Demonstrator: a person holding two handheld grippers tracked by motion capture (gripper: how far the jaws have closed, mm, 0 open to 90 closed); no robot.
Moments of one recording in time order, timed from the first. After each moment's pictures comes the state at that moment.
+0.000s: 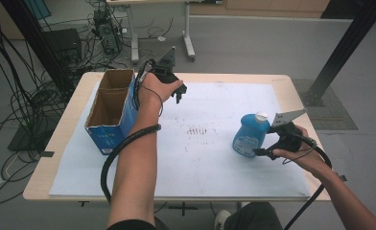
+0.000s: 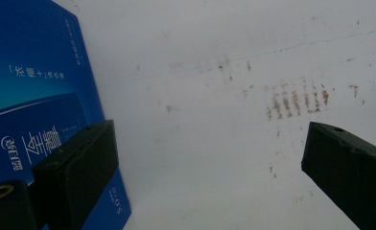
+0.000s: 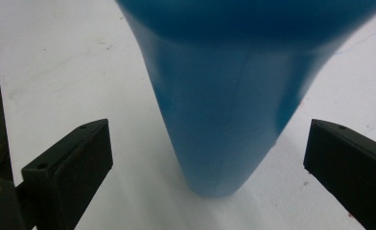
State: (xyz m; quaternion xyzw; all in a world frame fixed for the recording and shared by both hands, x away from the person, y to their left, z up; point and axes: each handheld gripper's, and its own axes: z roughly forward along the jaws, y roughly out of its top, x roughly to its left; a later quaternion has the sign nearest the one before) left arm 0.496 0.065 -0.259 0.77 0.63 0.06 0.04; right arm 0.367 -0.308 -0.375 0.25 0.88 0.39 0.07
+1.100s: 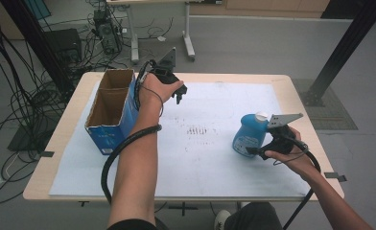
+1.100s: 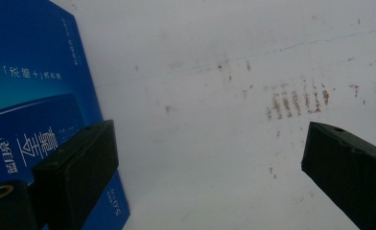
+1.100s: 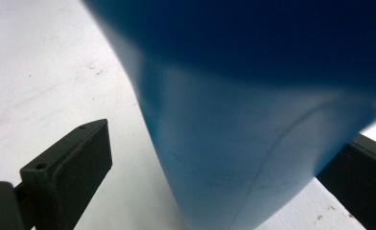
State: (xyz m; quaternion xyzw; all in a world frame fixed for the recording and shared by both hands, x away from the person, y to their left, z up) left arm 0.497 0.065 -0.261 0.77 0.63 0.05 0.04; right arm 0.368 -0.296 -0.389 0.26 0.86 0.43 0.10
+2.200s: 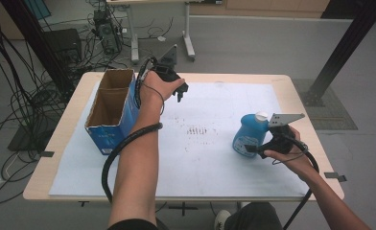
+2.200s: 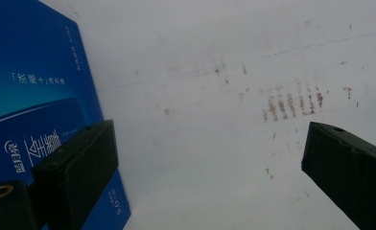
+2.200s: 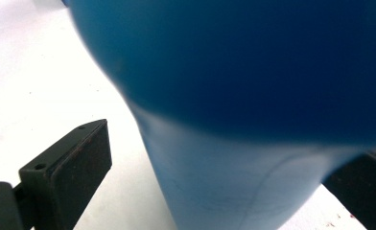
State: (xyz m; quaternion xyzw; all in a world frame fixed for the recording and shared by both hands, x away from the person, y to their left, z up) left arm 0.497 0.061 -0.255 0.77 0.63 0.06 0.05; right arm 0.368 -0.294 -0.388 0.26 0.84 0.45 0.11
